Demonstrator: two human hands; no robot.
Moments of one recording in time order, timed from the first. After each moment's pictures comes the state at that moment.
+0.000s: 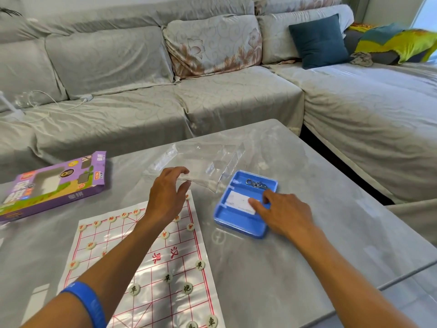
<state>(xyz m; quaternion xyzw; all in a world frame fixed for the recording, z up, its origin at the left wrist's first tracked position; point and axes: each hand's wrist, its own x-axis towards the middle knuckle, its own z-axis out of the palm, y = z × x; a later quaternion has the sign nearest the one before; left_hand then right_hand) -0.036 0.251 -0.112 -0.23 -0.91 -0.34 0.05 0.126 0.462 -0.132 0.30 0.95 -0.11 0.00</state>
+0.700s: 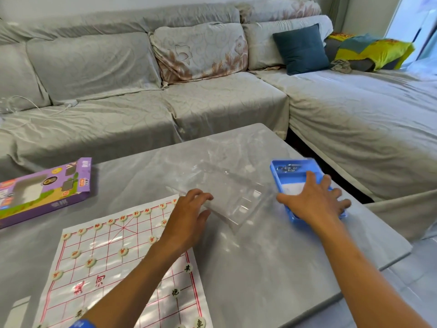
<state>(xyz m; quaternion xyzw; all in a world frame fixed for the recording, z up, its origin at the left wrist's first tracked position) 0.023 0.277 -0.134 -0.36 -0.89 -0.28 -0.01 0.160 0.519 -0.110 0.51 0.85 -0.13 -0.03</state>
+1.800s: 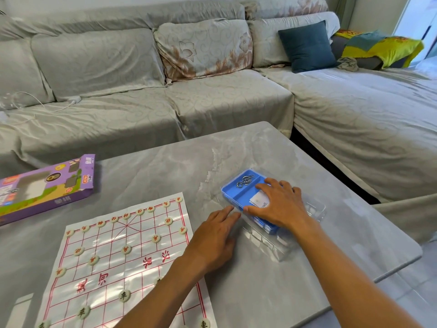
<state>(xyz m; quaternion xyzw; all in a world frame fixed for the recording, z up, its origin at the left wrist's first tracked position) 0.057 0.292 -0.160 -0.47 -0.86 -0.16 -0.10 0.116 0.498 -0.149 0.25 0.97 -0.08 -0.01</state>
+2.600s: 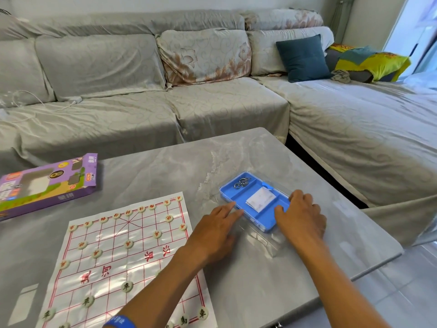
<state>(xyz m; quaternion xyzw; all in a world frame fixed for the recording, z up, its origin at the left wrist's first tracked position) 0.061 0.292 -0.146 -0.49 -0.86 -0.12 -0.09 0.169 0.470 -0.127 0.47 0.87 -0.13 -0.11</state>
